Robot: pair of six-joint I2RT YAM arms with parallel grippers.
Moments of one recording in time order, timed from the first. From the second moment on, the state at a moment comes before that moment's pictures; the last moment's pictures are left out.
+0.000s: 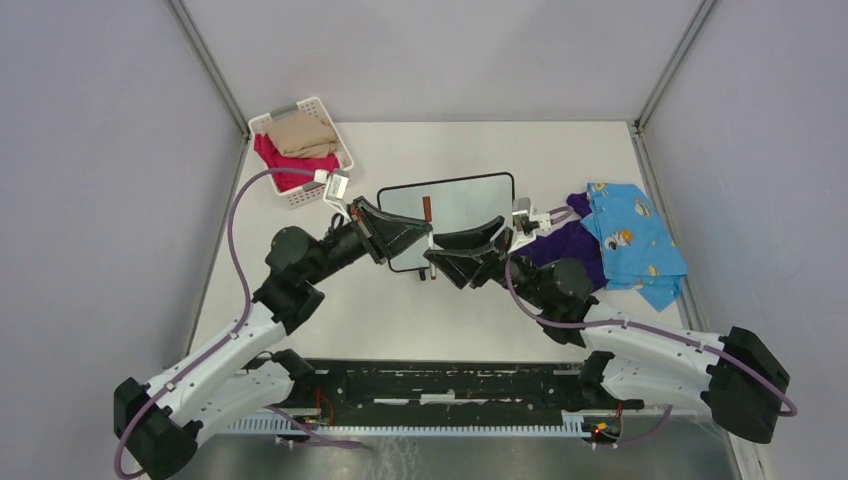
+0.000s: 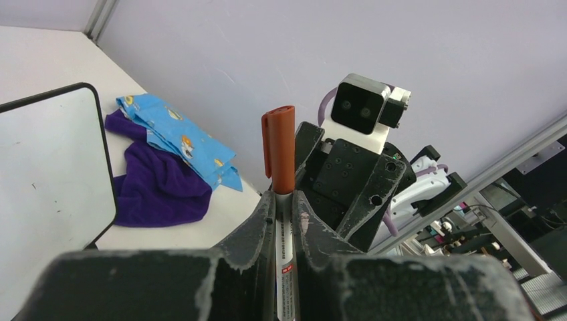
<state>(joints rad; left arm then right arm) -0.66 0.85 0.68 0.46 0.40 -0.83 0.96 1.03 0.51 0.94 -0.14 0.52</state>
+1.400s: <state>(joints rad) -0.68 0.83 0.79 0.26 0.60 -0.70 0.96 0.91 0.52 0.71 -0.37 0.32</state>
